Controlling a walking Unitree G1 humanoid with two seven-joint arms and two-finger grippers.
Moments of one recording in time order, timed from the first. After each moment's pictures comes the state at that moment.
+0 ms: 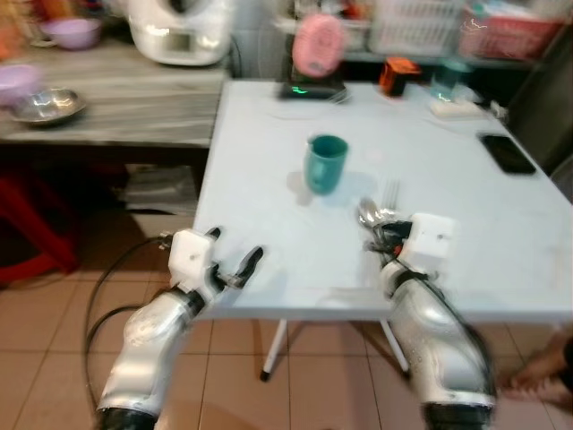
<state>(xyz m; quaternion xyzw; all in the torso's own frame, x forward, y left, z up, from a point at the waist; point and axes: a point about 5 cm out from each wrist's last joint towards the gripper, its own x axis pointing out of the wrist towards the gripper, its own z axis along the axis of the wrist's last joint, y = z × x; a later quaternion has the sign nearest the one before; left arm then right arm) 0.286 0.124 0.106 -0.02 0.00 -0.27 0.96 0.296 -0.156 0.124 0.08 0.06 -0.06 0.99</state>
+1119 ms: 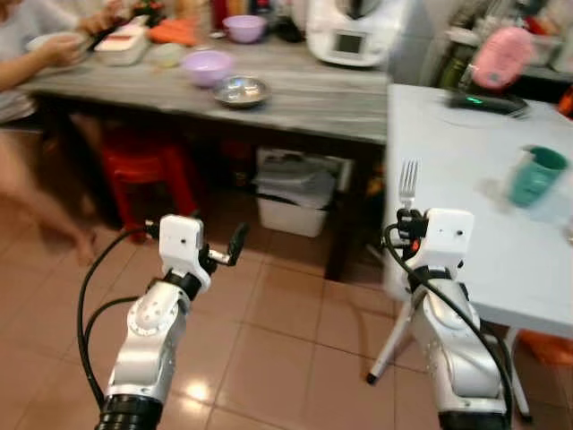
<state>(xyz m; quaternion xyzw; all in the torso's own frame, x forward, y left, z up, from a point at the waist) 0.294 0.157 0.109 -0.01 -0.02 -0.15 0.99 0.289 -0.150 0.138 0.02 -0.01 -0.02 1.00</state>
